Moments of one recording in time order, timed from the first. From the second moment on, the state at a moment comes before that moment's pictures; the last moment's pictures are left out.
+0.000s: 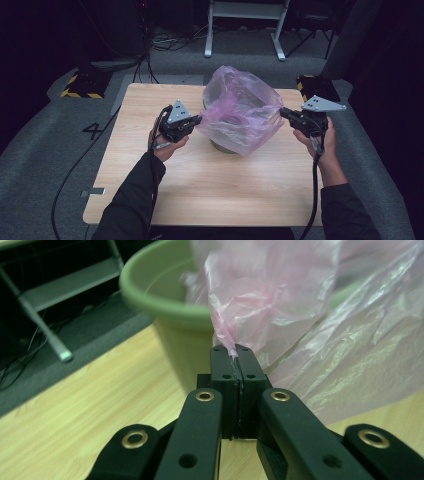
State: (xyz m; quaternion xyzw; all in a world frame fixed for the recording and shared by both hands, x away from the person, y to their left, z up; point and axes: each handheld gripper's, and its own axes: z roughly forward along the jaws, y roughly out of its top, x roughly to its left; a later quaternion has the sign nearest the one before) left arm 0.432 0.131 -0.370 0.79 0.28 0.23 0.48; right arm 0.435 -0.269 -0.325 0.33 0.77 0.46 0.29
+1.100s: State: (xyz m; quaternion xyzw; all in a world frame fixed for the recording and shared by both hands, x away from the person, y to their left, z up) left arm 0.394 0.160 -0.316 0.76 0.25 0.22 0.56; right arm 0.415 -0.295 -0.306 0.28 0.76 0.51 0.30
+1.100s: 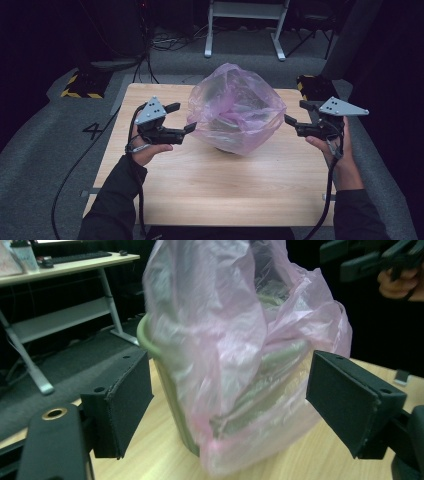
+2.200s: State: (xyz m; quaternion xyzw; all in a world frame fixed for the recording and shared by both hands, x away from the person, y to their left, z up) left arm 0.518 0.109 -0.342 0.76 0.33 0.22 0.51; right arm 0.528 -0.260 -0.332 0.40 0.74 0.48 0.24
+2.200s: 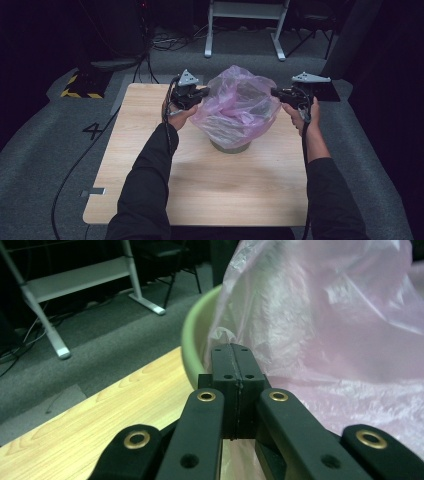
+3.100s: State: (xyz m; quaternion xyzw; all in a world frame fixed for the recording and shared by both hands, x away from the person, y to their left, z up) left arm 0.536 0.111 -0.393 0.78 0.37 0.19 0.47; right arm 0.539 -0.254 -0.373 0.40 0.75 0.47 0.21
